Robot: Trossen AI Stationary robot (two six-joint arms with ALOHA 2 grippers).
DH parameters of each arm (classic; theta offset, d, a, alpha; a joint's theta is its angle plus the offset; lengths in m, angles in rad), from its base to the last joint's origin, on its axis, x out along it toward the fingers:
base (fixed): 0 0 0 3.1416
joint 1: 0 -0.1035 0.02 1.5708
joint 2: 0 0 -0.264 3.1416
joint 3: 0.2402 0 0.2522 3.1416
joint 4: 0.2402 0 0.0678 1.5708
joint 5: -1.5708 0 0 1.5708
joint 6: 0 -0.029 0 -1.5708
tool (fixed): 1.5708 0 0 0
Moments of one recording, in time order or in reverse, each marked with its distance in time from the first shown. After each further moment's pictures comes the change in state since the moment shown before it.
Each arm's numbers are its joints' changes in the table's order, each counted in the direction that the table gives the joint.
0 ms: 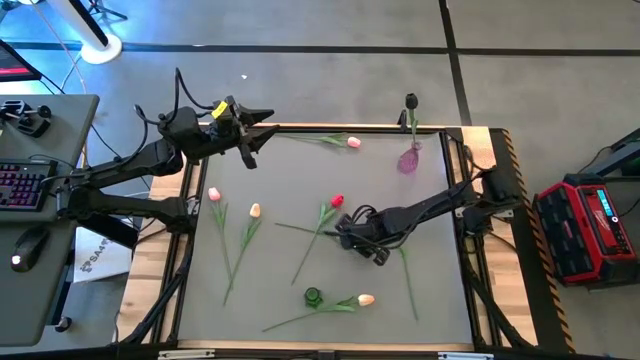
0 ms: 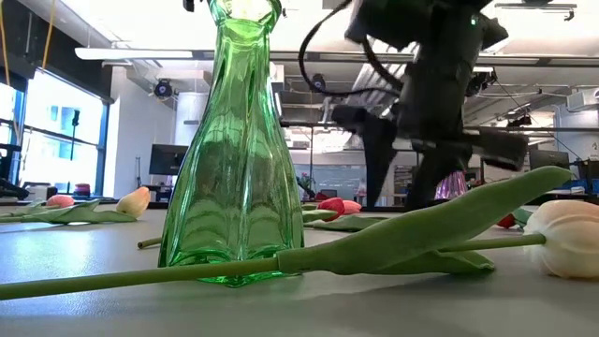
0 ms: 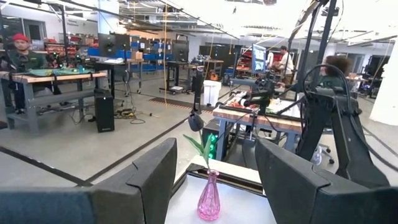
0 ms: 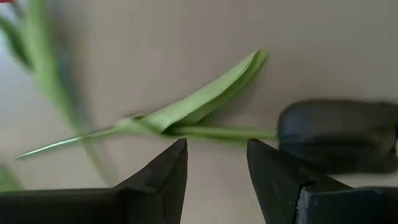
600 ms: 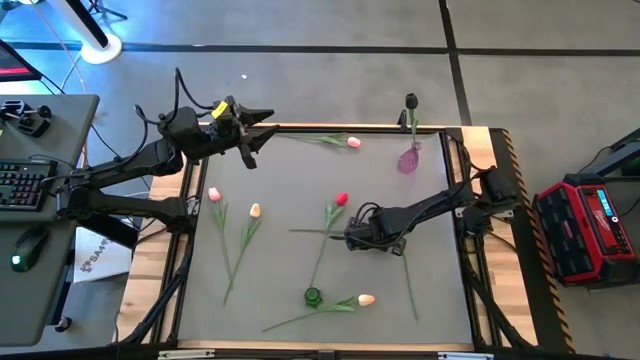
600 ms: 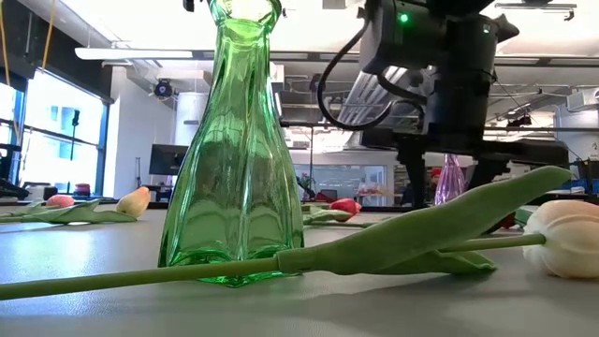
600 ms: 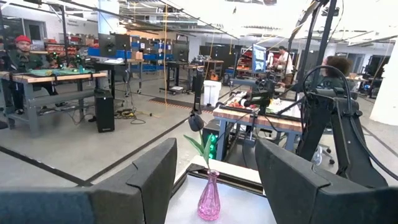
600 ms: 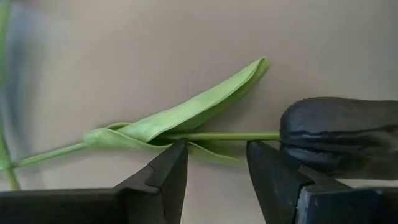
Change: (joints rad) left arm 0.000 0.000 0.000 0.000 0.000 0.000; right arm 0.003 0.000 -0.002 0.251 -0.035 0.233
